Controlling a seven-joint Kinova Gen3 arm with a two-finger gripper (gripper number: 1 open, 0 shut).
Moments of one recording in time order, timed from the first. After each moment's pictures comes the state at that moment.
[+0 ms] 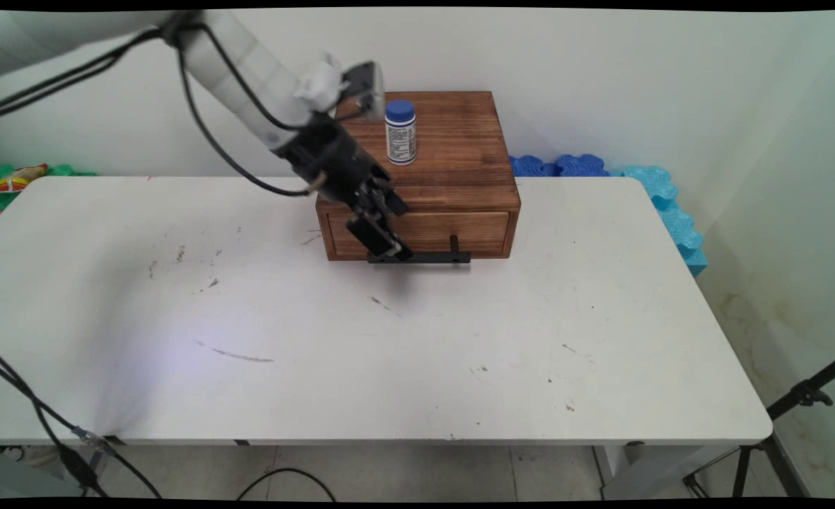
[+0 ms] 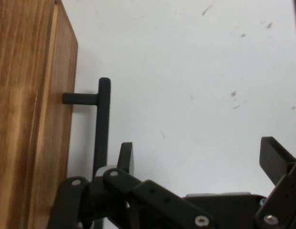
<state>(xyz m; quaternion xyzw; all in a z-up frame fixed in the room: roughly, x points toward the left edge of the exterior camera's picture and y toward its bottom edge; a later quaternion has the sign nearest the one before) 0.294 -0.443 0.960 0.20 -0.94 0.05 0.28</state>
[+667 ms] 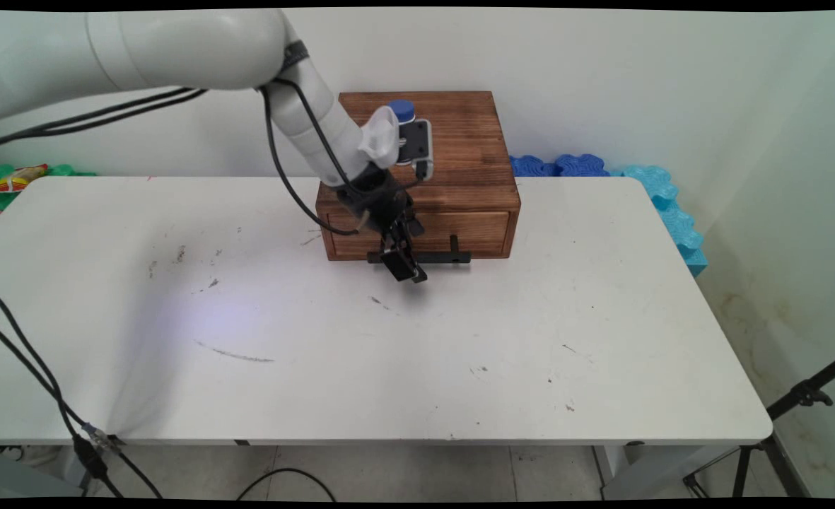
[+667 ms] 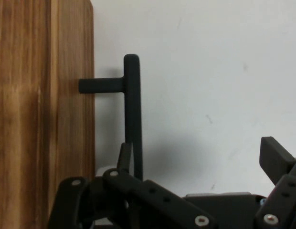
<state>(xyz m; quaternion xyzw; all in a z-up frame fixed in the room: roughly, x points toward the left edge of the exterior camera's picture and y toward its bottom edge) 0.248 -0.476 0.899 0.17 -0.96 0.08 0.20</state>
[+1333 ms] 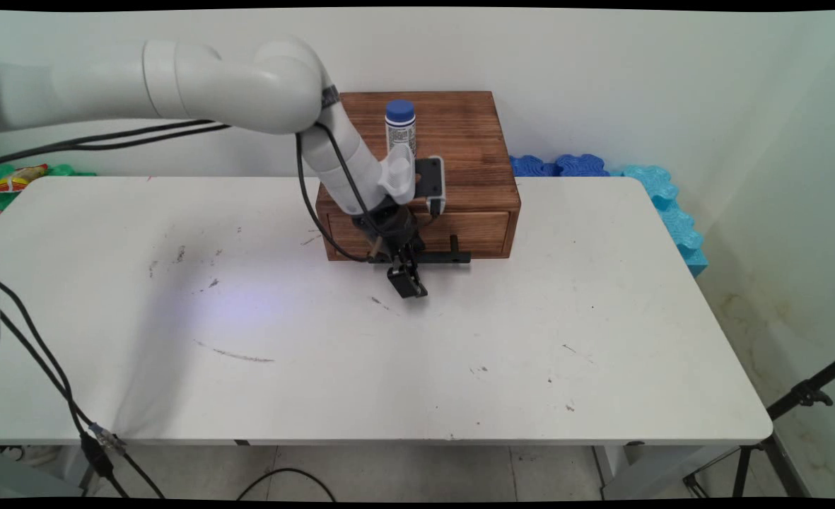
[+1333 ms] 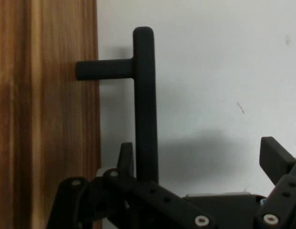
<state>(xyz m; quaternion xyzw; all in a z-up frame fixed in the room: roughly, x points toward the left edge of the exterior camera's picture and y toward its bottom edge) 0.232 -0.487 0.851 0.16 -0.97 0.10 0.16</state>
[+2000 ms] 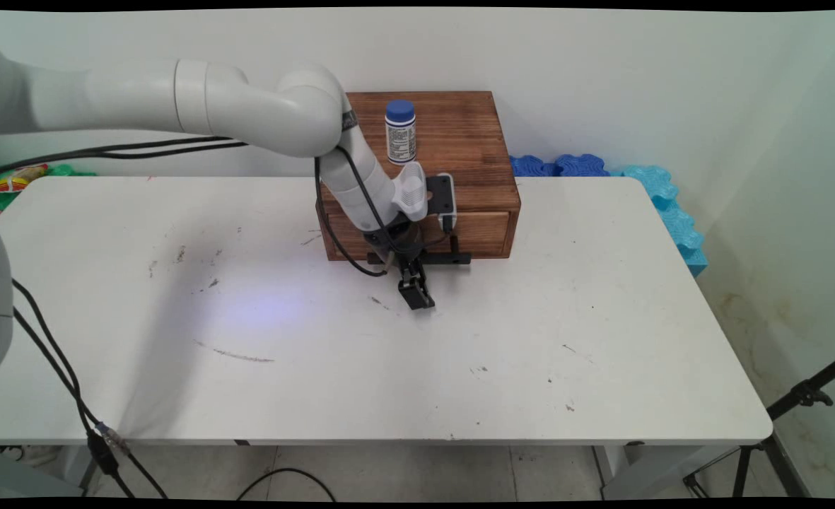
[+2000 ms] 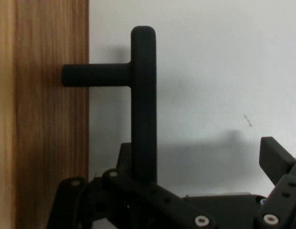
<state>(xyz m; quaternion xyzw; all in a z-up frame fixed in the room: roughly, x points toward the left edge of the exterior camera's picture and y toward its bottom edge) 0.217 -0.491 0.824 0.18 -0.97 0.09 0.15</state>
